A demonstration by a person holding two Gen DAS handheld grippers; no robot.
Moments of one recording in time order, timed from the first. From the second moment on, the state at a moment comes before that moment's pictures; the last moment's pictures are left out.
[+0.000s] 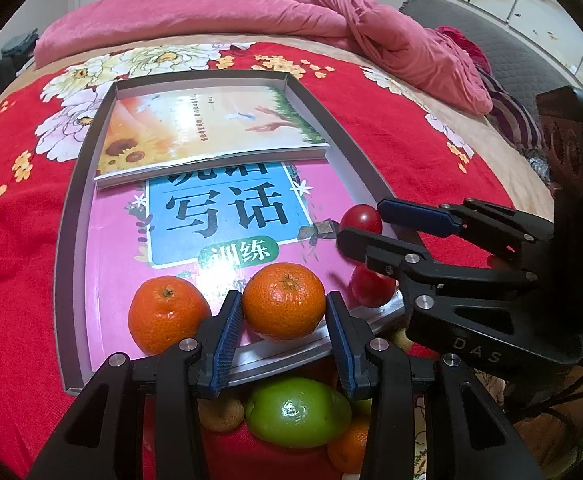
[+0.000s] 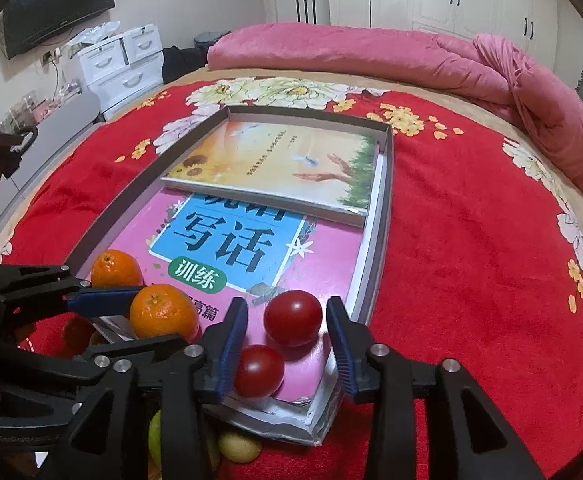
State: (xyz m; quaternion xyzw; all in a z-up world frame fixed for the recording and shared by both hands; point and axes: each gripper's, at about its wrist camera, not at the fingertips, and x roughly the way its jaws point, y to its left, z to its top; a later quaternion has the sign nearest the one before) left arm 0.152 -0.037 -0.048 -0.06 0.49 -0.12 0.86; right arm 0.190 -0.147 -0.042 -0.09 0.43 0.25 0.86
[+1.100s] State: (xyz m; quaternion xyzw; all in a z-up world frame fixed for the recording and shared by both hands) left arm 0.144 -0.030 -0.034 -0.09 0.47 -0.12 0.87; right arm 0.178 -0.168 -0.016 -0.07 0.38 0.23 0.89
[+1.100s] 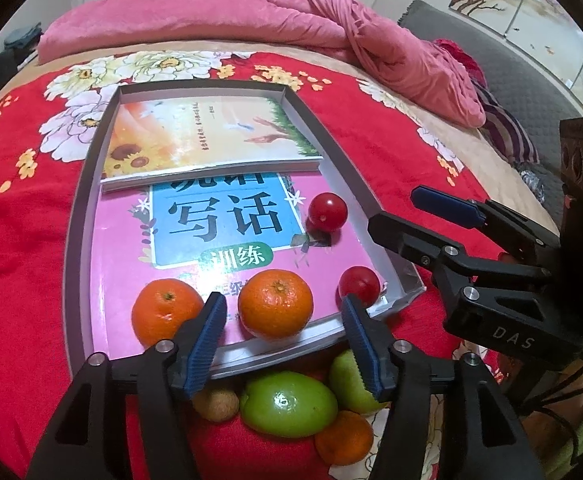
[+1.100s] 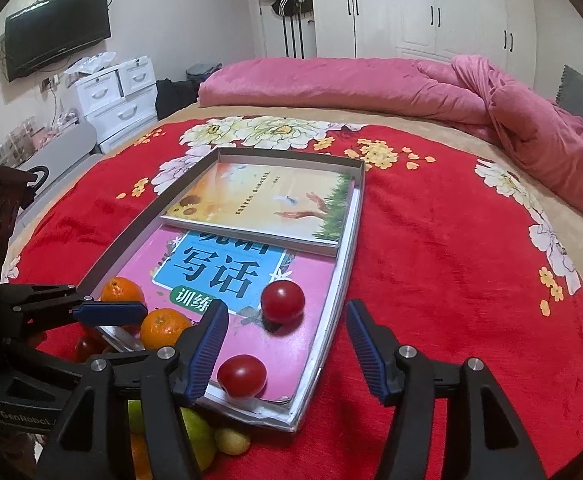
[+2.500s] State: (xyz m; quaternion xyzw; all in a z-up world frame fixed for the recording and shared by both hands) left arm 0.124 0.033 0.008 -0.13 0.43 -0.06 0.89; right arm 0.159 -0.187 0.017 -0.01 0.30 0.23 0.92
